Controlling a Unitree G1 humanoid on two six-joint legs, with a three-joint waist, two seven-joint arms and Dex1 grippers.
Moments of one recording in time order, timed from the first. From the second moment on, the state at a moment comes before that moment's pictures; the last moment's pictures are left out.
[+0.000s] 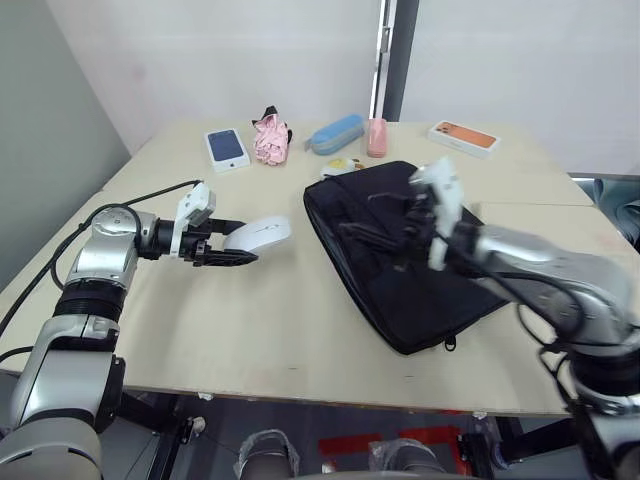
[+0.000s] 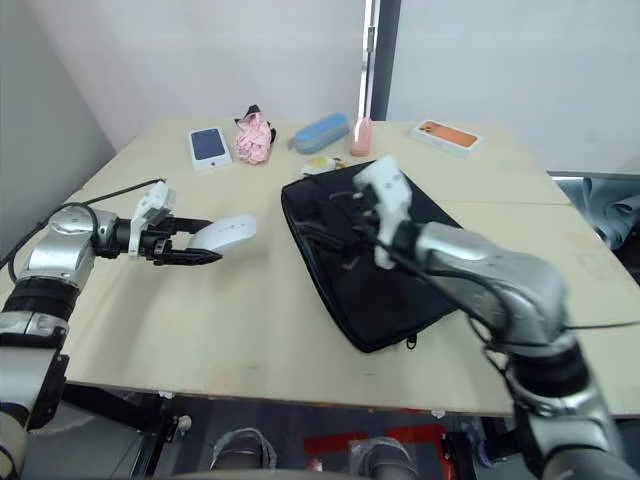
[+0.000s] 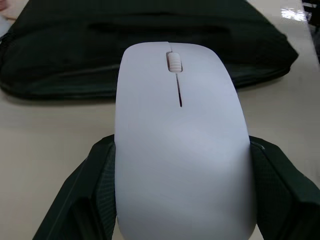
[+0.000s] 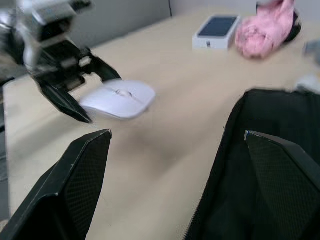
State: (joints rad) left arm -0.67 0.77 0.00 0.46 -0.31 0.20 -1.57; right arm -0.59 -0.47 0.16 -0.52 0.91 1.06 0.07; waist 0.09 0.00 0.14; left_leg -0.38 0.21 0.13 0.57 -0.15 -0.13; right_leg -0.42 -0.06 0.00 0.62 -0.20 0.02
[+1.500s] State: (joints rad) left arm -0.54 0.83 -0.03 0.22 -0.33 0.29 -1.47; right arm -0.68 -0.17 0.29 -0.21 0.16 1.05 0.25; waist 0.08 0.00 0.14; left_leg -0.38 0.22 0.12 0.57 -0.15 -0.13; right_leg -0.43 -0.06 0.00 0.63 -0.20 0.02
